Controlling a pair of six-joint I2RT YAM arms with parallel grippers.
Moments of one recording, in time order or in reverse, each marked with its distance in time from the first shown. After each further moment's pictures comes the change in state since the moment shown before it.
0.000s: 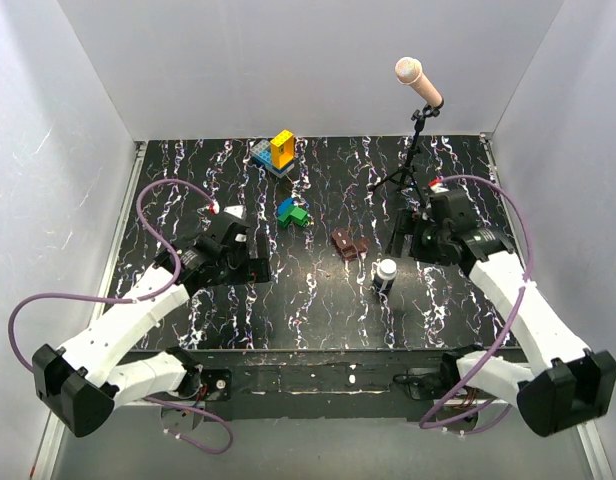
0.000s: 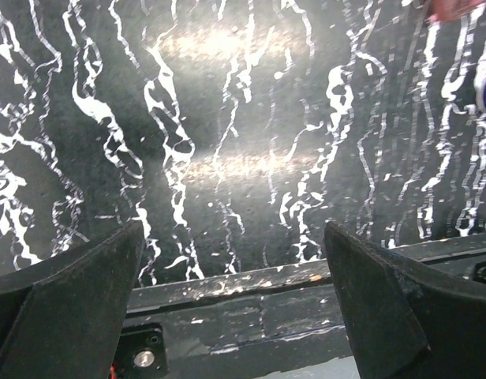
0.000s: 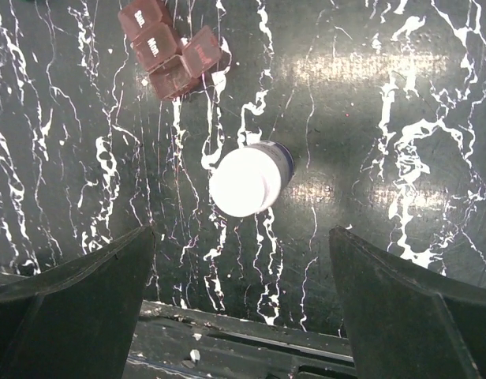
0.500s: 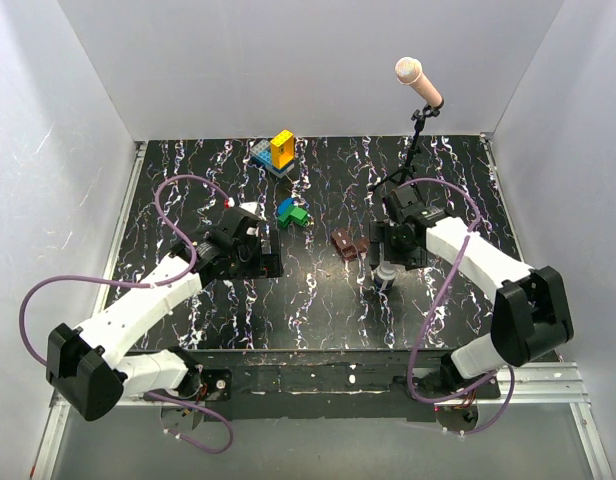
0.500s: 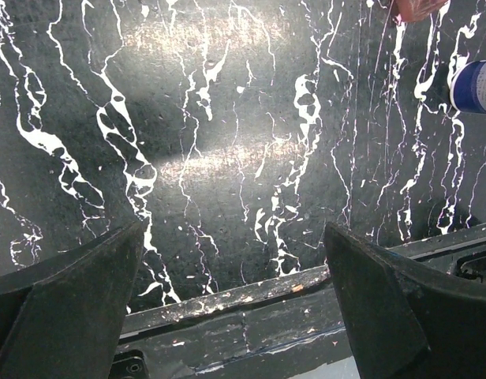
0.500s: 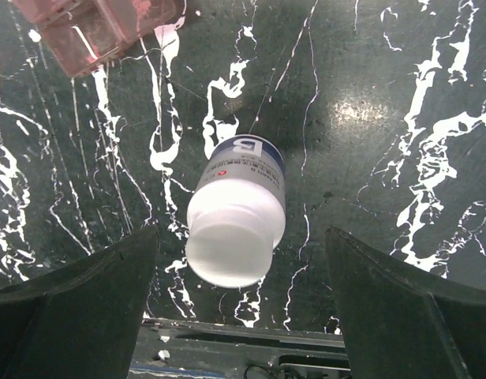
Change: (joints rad) left arm -0.001 0.083 -0.001 0.132 0.080 0.024; right arm 0.153 0.393 0.114 -0.048 0.128 -0.009
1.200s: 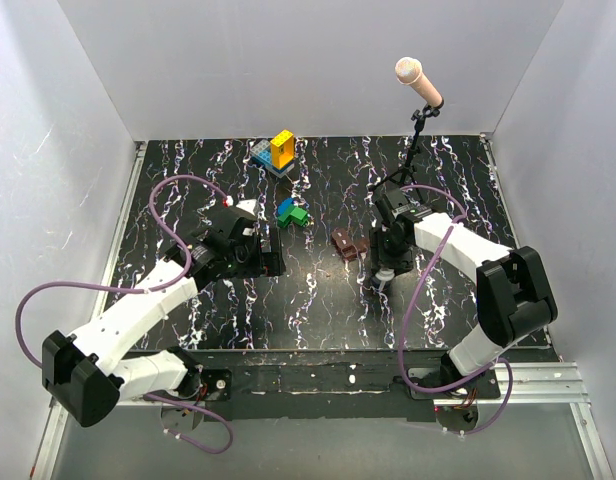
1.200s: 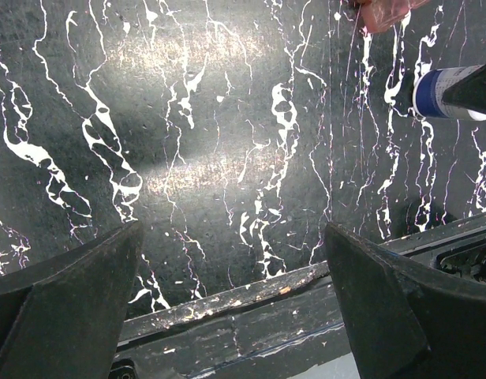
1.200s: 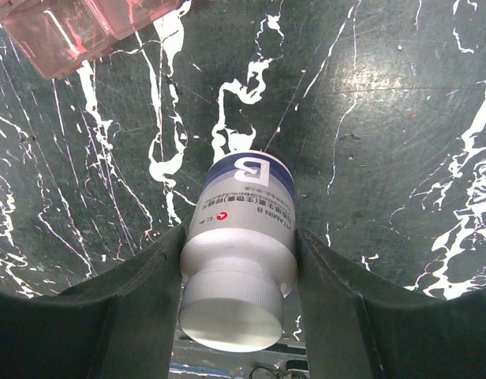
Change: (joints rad) left arm -0.004 -0.026 -0.004 0.036 0.024 -0.002; right arm 0.007 0.143 0.000 0.036 -0.069 -0.005
